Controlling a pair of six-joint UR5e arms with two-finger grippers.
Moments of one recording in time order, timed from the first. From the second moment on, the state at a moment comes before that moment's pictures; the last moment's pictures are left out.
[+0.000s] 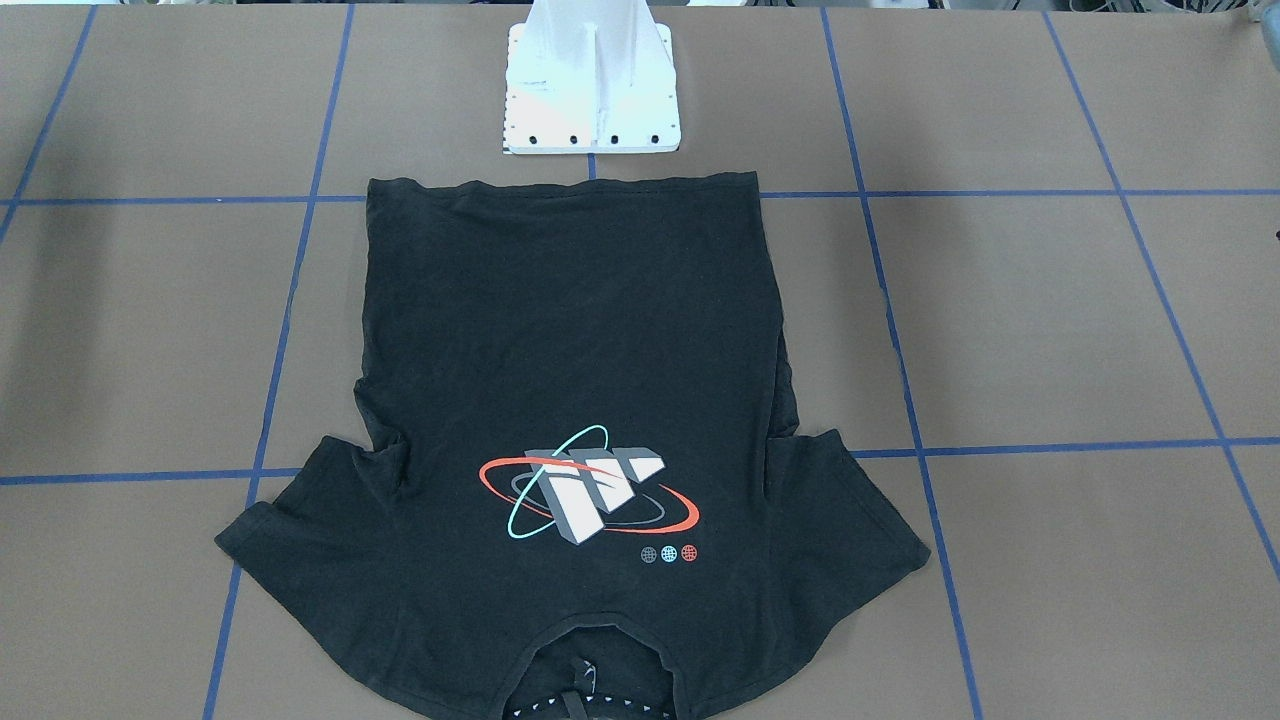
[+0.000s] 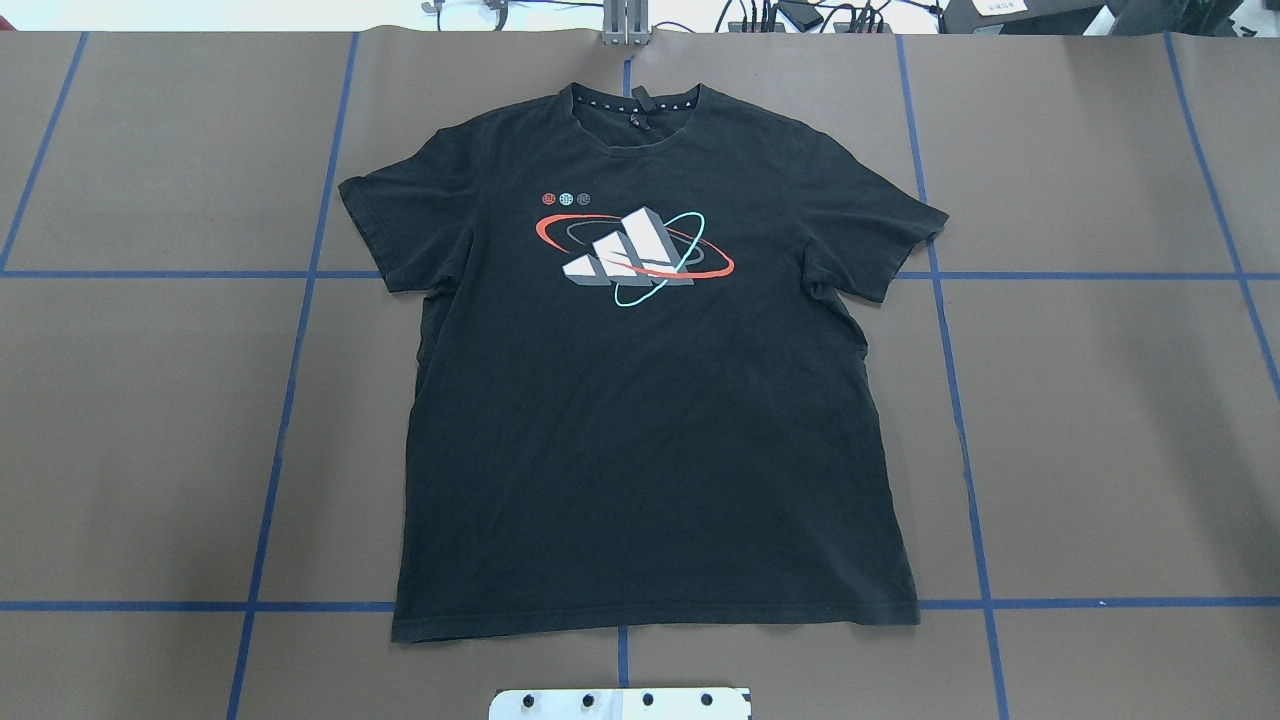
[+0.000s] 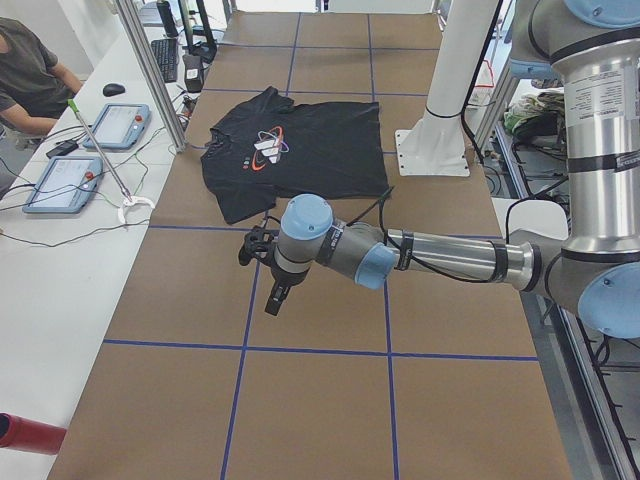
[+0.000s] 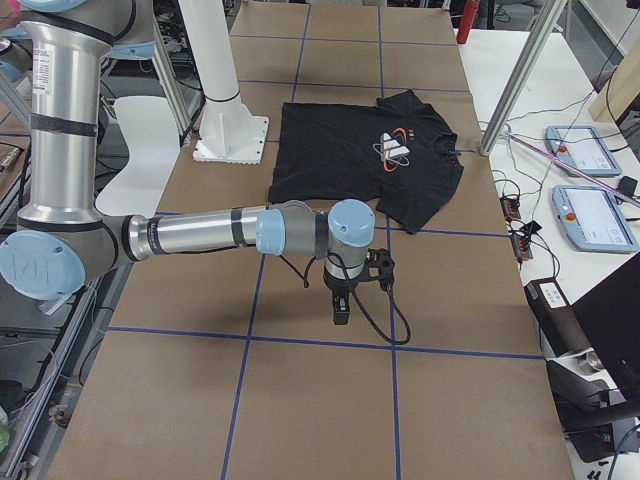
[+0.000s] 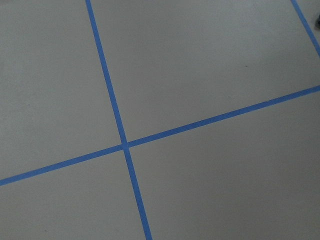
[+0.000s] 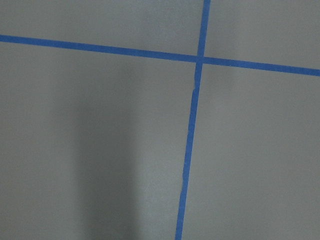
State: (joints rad) left arm -1.50 -1.41 -1.82 -1.93 -2.34 -0.07; right arm 1.52 -1.69 1.84 -1.72 2.33 -0.06
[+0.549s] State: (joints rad) left arm -1.50 -1.41 -1.81 -1.95 -2.35 -0.07; right arm 1.51 -1.69 1.84 -1.71 2.41 -0.06
